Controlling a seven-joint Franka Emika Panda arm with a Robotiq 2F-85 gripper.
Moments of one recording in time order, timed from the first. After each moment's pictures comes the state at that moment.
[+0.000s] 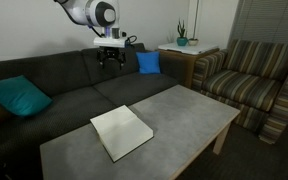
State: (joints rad) arm 0.26 1.07 0.15 -1.13 -0.04 2.24 -0.44
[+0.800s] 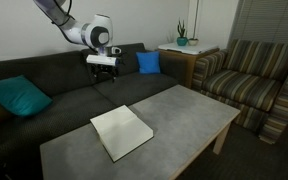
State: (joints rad) arm 0.30 1.24 0.19 -1.06 -0.05 2.33 -0.35
